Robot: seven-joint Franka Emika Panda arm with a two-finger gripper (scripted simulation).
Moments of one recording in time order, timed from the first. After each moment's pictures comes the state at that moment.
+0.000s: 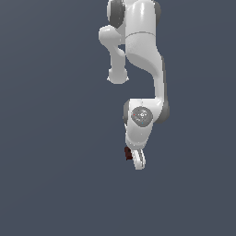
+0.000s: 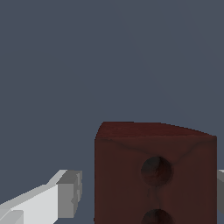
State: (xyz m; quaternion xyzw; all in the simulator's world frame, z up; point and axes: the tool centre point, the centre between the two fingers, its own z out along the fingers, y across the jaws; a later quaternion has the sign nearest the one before) arm 0.060 0.076 0.029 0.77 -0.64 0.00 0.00
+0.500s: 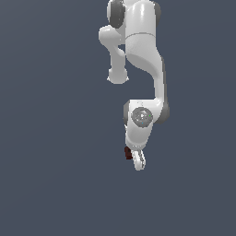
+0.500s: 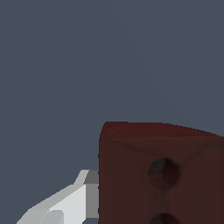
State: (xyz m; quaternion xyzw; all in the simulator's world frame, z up) arm 0.061 0.076 0.027 0.77 -0.64 0.00 0.00
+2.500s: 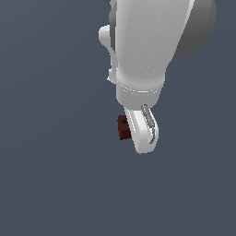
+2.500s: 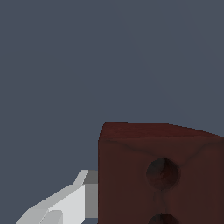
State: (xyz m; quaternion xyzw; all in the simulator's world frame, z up) arm 0.106 0.040 0.320 0.77 -0.64 0.00 0.00
